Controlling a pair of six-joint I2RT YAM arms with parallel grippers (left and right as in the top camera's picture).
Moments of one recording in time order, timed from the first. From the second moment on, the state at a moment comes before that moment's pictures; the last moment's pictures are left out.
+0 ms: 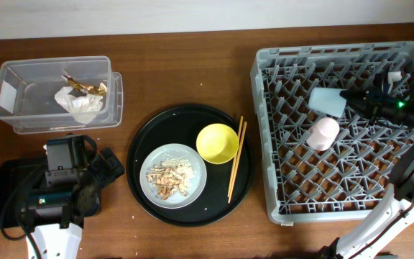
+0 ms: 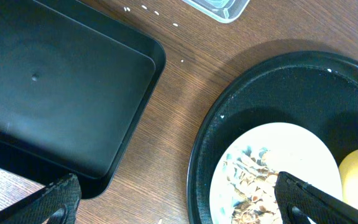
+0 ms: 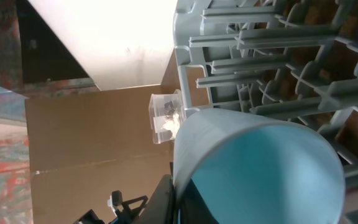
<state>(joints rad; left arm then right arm) 0.08 0.99 0.92 -0.98 -0.09 -0.48 -0.61 2.20 1.68 -1.28 -1.31 -0.20</state>
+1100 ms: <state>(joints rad) 0.08 0.99 0.92 -0.98 -0.09 -0.48 -0.28 1.97 1.71 -1.11 -0.12 0.23</state>
